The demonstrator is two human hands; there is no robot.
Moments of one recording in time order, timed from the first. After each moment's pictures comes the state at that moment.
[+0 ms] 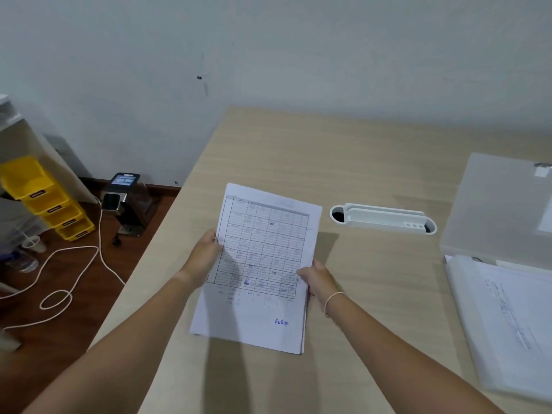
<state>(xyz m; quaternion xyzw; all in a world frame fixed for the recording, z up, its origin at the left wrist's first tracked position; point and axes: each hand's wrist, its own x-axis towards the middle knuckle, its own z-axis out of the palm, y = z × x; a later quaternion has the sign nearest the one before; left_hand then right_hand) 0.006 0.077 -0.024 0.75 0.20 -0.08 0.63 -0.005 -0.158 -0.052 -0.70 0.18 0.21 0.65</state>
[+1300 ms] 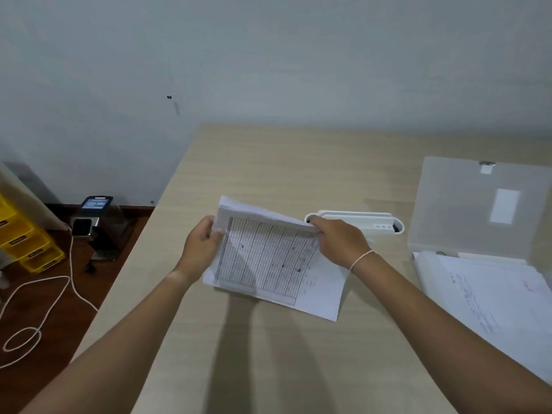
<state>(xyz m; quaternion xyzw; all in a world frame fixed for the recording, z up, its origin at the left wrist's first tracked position) 0.027 0.042 0.014 0.79 0.05 0.03 0.60 0.031 -0.232 0.051 -0.99 -0.12 -0.01 0.12</state>
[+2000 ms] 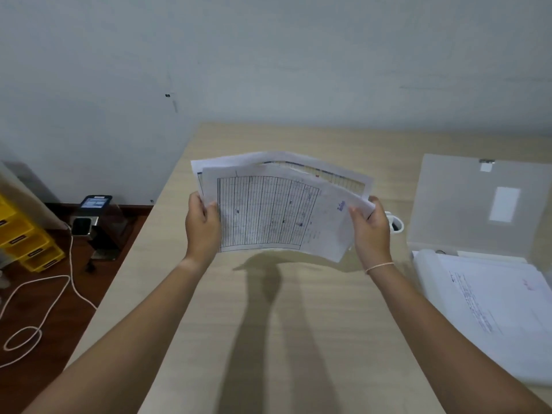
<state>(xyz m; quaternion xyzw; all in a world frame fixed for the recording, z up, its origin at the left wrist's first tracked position) 0.042 0.015 0.035 0.77 0.07 0.23 0.60 0.025 -0.259 0.047 -0.72 0.10 -0.18 0.66</state>
